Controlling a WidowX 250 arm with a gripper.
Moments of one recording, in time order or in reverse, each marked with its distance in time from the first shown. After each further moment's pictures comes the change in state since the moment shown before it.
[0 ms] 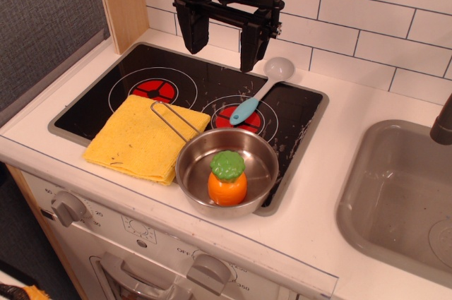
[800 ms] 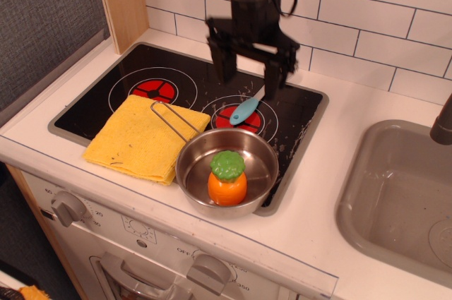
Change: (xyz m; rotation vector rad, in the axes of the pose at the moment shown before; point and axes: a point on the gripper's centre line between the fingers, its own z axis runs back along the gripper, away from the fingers) arm 0.040 -0.008 -0.079 -0.064 -0.029 -0.040
